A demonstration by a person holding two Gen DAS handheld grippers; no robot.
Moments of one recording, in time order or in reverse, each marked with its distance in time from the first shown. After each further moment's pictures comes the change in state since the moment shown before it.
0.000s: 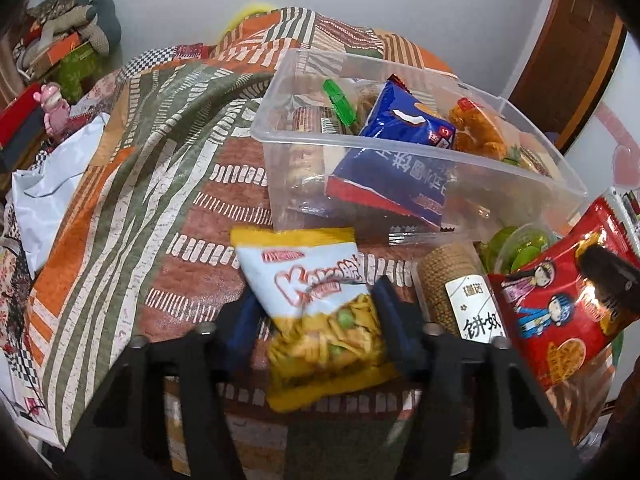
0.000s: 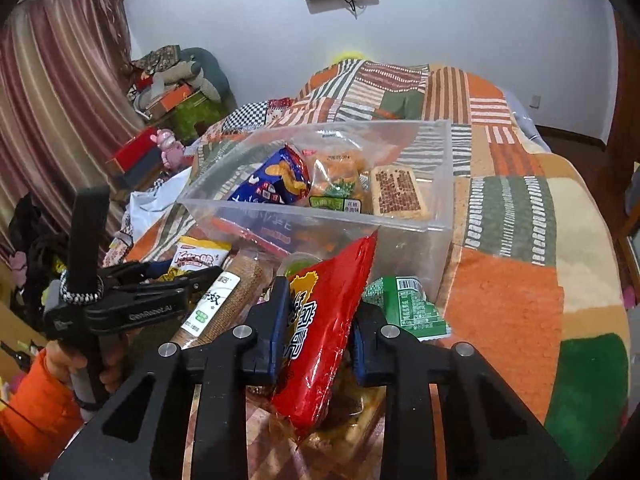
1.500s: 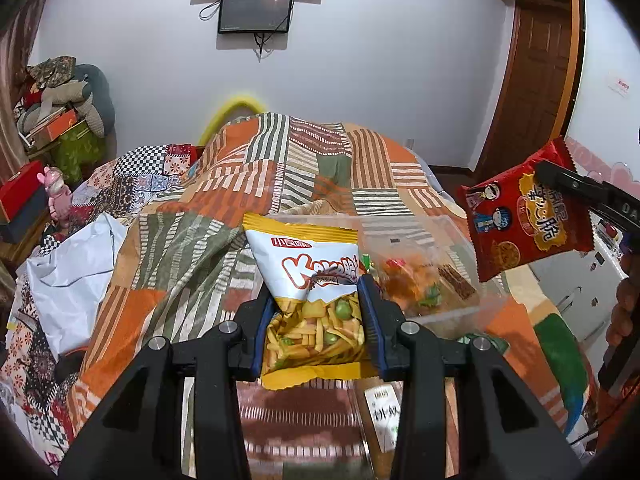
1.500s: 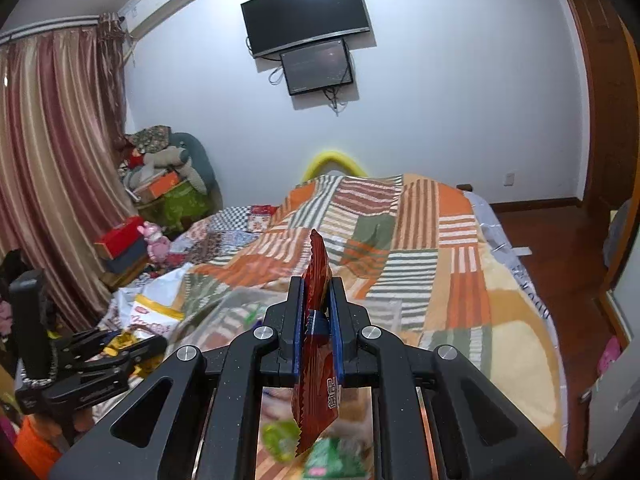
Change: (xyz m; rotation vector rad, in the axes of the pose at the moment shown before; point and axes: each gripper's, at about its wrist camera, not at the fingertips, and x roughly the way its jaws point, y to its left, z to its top) left arm -0.098 -0.026 0.066 0.081 -0.286 -0.039; right arm -0.053 -0.015 0.099 -0.015 -0.318 -0.088
